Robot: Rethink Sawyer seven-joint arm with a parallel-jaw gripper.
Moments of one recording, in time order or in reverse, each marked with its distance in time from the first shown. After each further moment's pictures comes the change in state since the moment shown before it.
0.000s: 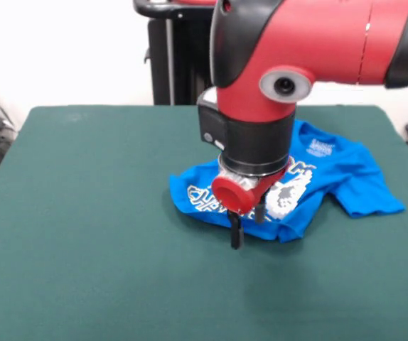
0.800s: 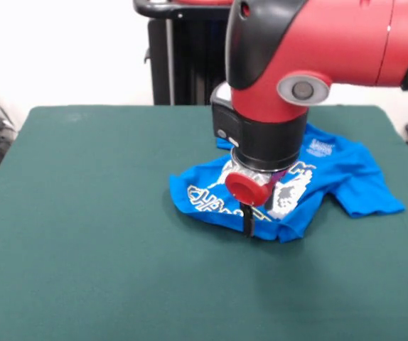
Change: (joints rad) arm 0.021 0.017 0.000 -0.005 -0.029 -0.091 0.000
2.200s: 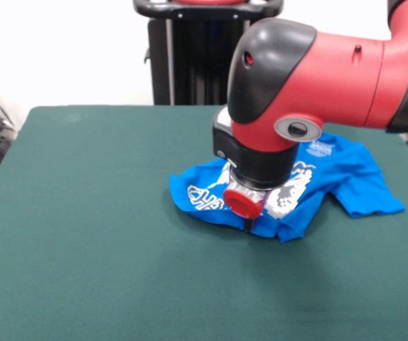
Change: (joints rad) arm 0.012 0.071 0.000 -0.002 -0.008 -0.011 0.000
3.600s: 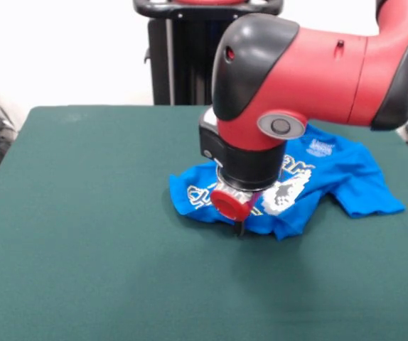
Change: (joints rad) arm -0.031 -0.015 0.000 -0.002 0.010 0.034 0.000
